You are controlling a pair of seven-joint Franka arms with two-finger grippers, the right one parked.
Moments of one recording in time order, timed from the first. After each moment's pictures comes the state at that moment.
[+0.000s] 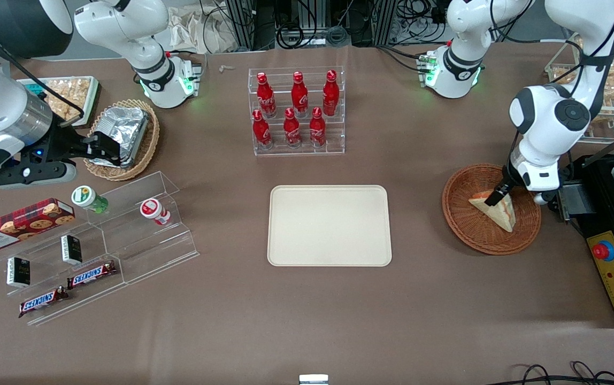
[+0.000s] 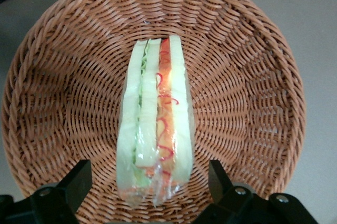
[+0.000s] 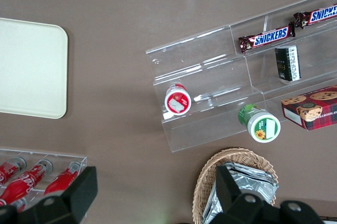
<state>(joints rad) 0.40 0.06 -0.34 -2.55 0.03 2.74 -0.77</state>
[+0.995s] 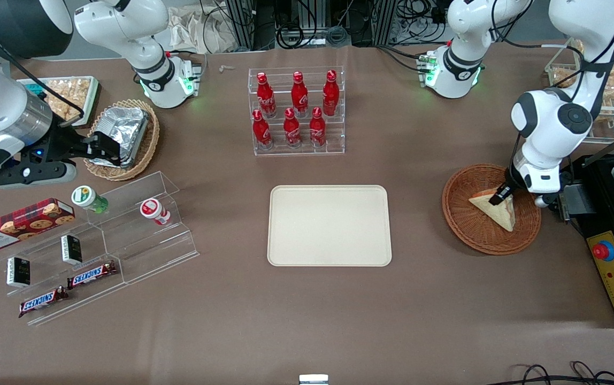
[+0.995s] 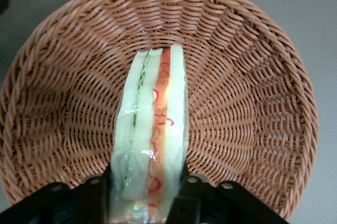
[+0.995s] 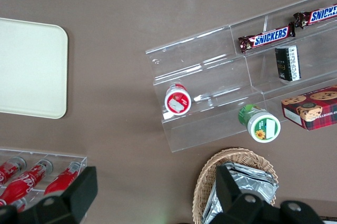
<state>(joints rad) 0.43 0.09 -0.34 -2.55 0.03 2.79 -0.69</state>
